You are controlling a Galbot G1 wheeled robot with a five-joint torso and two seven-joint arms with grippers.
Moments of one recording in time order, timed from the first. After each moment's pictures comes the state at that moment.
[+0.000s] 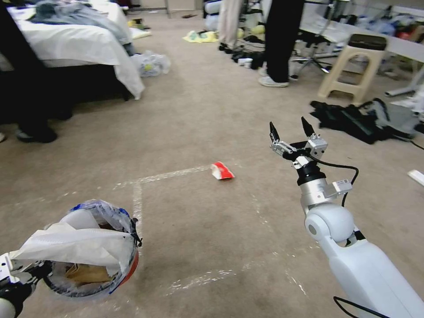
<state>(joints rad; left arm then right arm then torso) 1.81 -1.39 -1.28 -2.31 -0.96 0.74 -0.05 -1.00 1.01 0.30 1.92 0.52 0.25 0.12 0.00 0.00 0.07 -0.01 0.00</state>
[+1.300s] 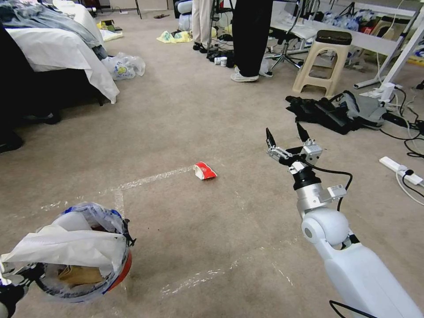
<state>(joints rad) 1.80 -1.37 -1.31 -2.27 -0.98 0.74 -0.07 -1.01 1.05 0.28 1.88 0.50 0.29 0.07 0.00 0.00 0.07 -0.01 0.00</state>
